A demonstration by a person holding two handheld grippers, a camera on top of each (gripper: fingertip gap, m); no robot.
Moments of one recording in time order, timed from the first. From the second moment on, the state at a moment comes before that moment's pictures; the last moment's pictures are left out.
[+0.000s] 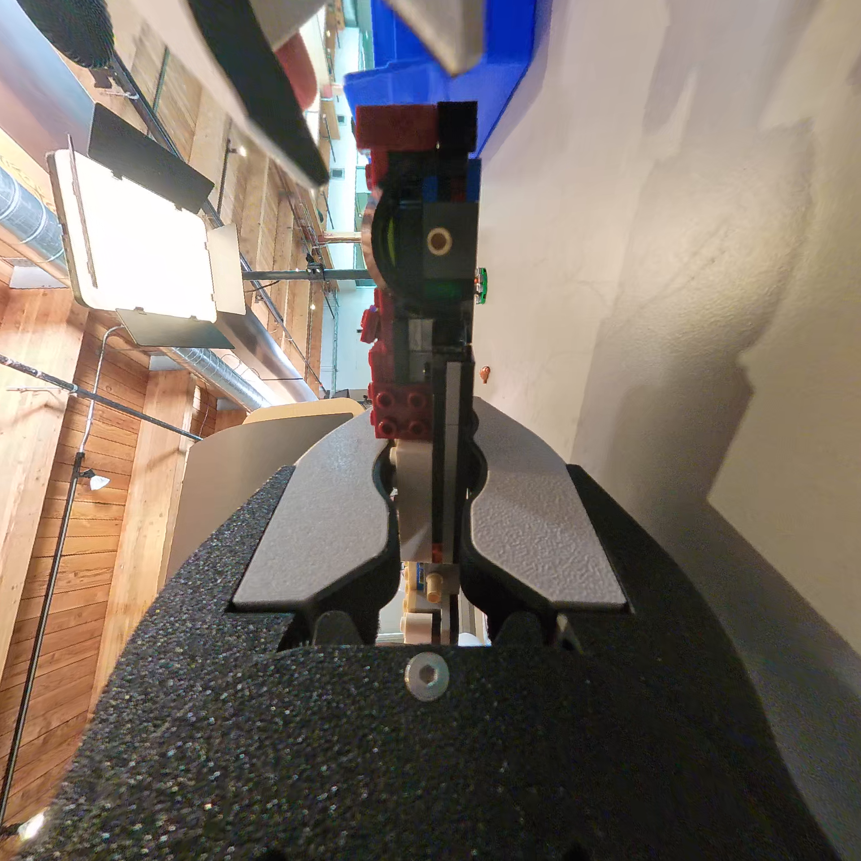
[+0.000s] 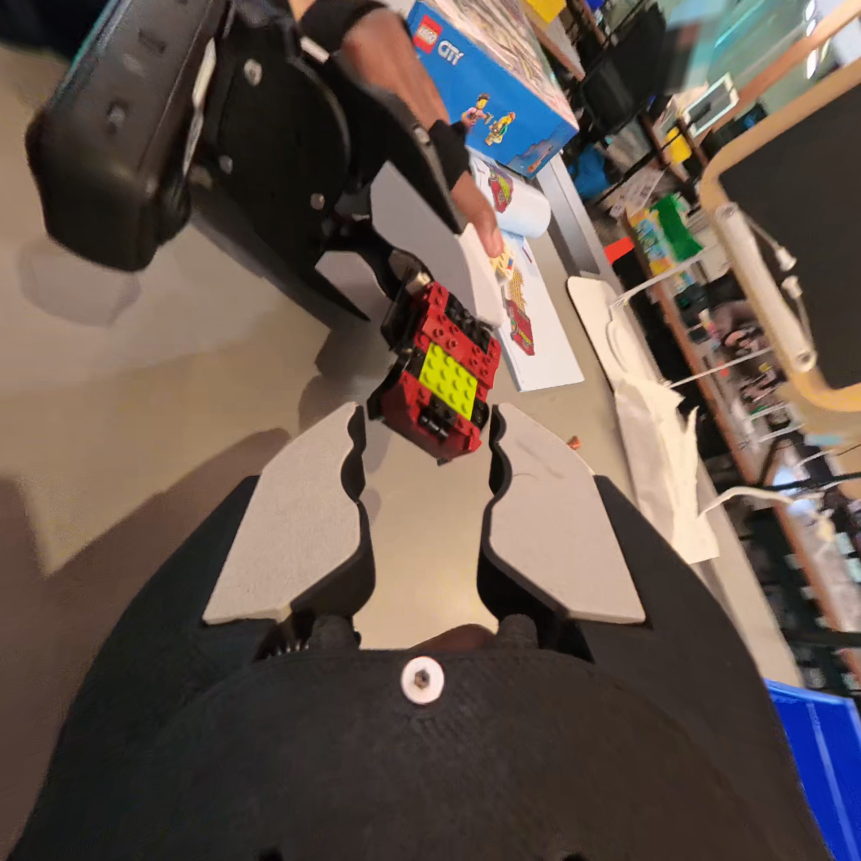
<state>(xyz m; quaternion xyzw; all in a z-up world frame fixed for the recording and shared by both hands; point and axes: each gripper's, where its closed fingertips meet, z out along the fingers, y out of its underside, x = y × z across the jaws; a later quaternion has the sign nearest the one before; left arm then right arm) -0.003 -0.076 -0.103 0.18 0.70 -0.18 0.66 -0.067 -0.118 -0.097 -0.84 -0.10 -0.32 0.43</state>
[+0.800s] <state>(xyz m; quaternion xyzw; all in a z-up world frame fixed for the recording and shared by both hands) 0.021 -0.014 -0.092 0.11 0.71 -0.14 0.68 -0.057 -0.034 -0.085 -0.59 -0.34 -0.51 0.52</state>
